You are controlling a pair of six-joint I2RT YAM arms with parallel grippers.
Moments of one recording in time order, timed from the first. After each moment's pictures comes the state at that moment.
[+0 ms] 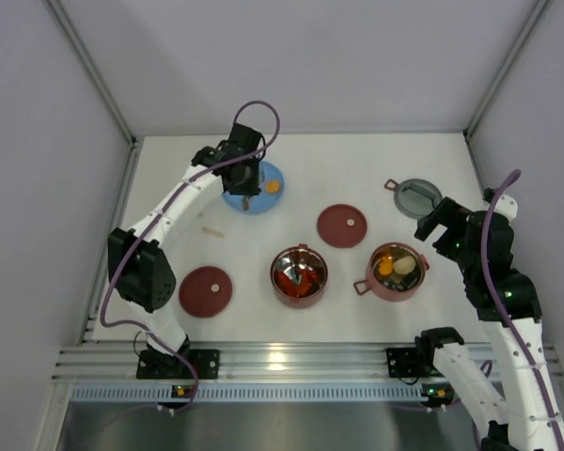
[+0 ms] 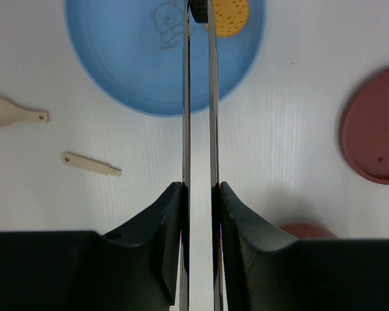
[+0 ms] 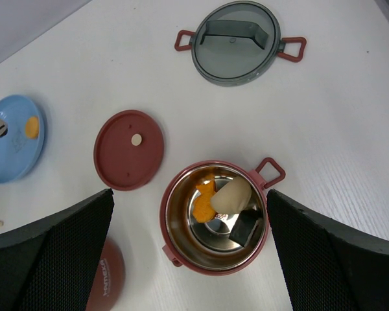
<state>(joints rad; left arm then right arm) -0.46 1.78 1.66 -0.85 -0.20 -0.37 0.12 0.63 0.95 -0.81 0.23 0.52</state>
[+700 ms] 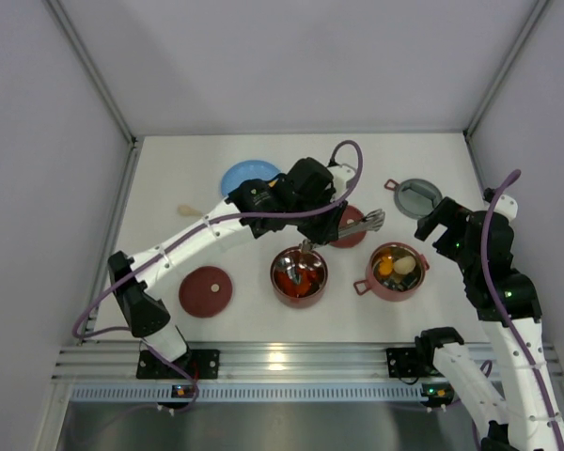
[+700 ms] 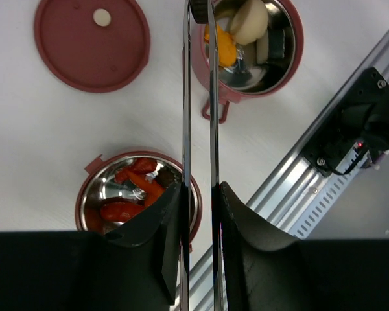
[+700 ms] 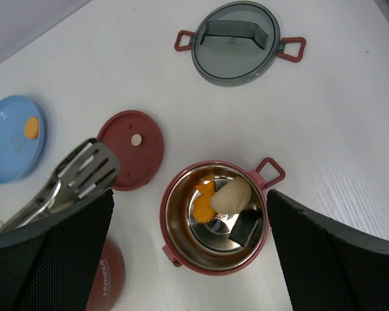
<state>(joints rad) -0.96 1.67 1.79 -0.88 0.08 -0.26 0.12 0.63 0.95 -0.81 0.23 0.52</state>
